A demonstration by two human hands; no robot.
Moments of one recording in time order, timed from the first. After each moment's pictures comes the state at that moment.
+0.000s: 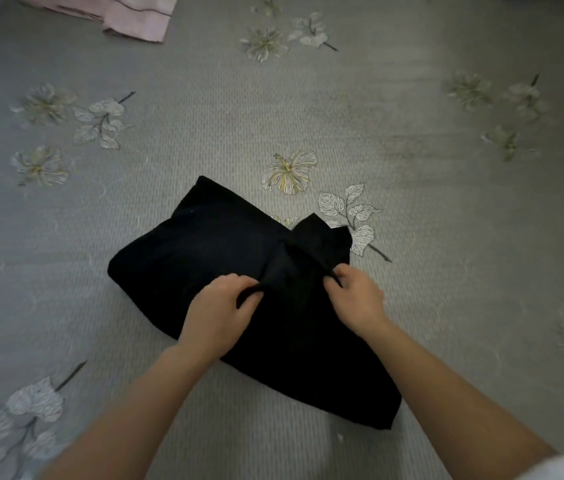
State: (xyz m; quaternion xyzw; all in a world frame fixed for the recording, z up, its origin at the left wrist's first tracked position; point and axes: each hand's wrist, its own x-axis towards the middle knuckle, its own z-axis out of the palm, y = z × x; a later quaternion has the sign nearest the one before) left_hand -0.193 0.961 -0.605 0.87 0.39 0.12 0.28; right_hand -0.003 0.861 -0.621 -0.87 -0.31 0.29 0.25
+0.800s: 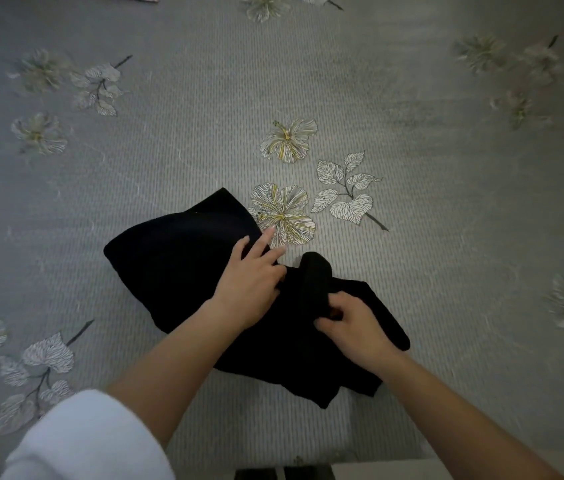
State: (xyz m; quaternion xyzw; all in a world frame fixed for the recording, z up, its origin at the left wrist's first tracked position) left_hand -0.162 0.934 -0.601 0.96 0.21 -0.15 0.07; right_hand -0.038 0.782 -0.619 -0.74 -0.33 0.48 0.33
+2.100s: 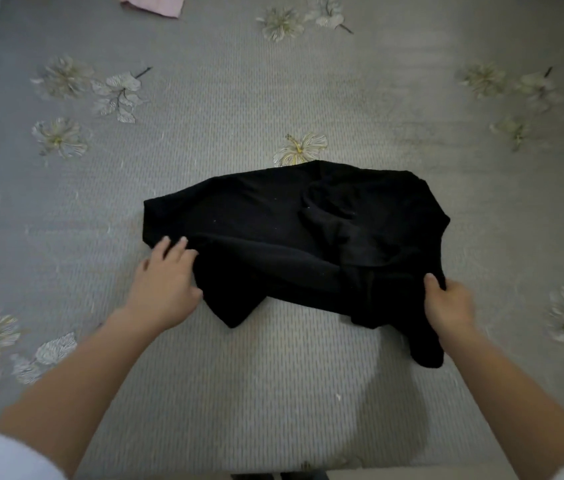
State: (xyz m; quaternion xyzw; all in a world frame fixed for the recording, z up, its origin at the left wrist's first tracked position) left_hand -0.268 0.995 -0.591 0.86 0.47 -0.16 0.12; right_hand 0.046 0.768 -0.603 -0.92 -0.04 0.25 0.30
